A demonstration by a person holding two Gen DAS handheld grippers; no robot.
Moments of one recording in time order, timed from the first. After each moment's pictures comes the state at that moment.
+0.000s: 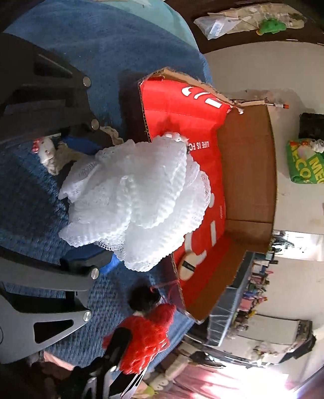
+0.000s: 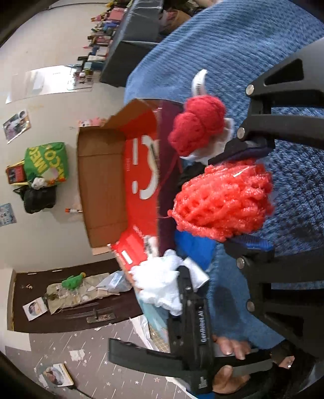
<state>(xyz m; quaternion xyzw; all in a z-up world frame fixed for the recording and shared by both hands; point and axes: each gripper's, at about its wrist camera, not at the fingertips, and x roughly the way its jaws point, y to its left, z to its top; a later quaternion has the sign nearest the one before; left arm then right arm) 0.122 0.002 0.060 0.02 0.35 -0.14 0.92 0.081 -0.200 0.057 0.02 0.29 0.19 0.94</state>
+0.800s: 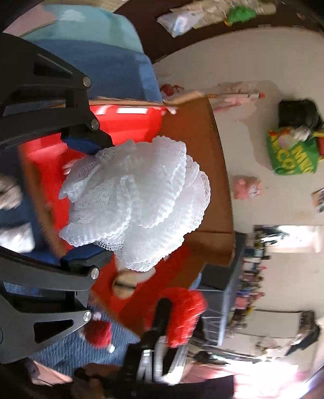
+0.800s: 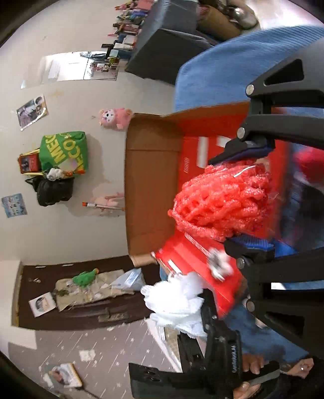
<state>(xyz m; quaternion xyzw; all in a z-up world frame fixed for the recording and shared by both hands) 0.235 0.006 0.137 0.07 0.34 -0.15 0.93 0.214 -0.192 0.138 -0.01 0.27 0.21 0.94</state>
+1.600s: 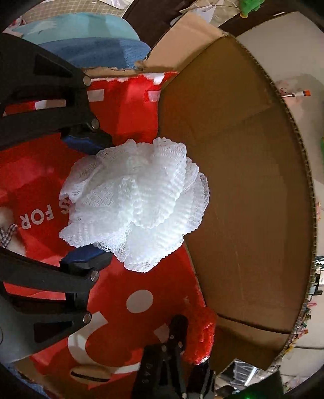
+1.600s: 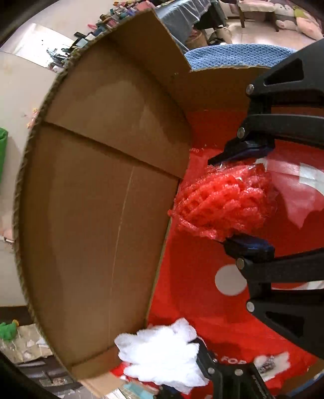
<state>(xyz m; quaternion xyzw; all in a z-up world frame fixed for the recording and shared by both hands) 0.391 -0.002 0.061 0.11 0.48 -0.07 0.87 0.434 -0.147 0.062 -0.11 0.50 0.10 0.85</state>
